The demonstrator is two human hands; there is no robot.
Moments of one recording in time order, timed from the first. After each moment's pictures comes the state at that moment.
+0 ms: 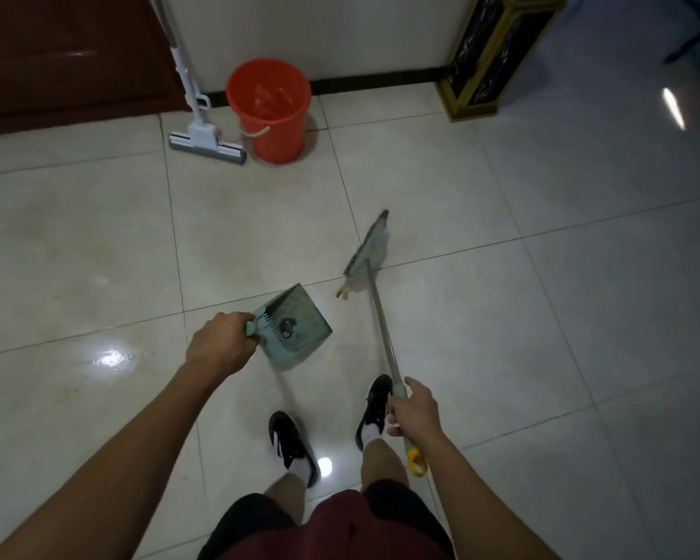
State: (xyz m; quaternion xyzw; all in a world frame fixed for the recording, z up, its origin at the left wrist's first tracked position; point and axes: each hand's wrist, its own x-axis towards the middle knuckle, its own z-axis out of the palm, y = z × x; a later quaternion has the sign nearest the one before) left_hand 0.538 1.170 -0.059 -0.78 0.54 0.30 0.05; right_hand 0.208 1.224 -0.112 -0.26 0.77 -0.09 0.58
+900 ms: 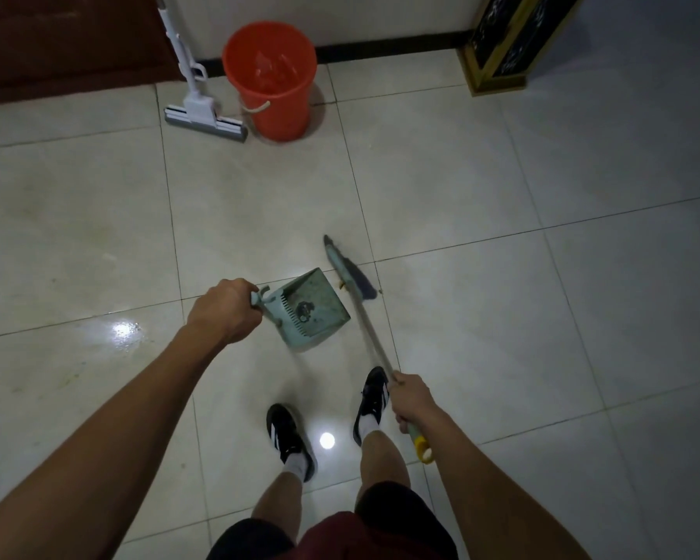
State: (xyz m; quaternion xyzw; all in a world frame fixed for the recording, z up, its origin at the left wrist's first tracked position) left_hand 0.528 1.080 -0.086 -0.78 0.55 0.31 0.08; right_hand 0.197 1.148 -0.169 -0.35 0.74 0.10 0.57
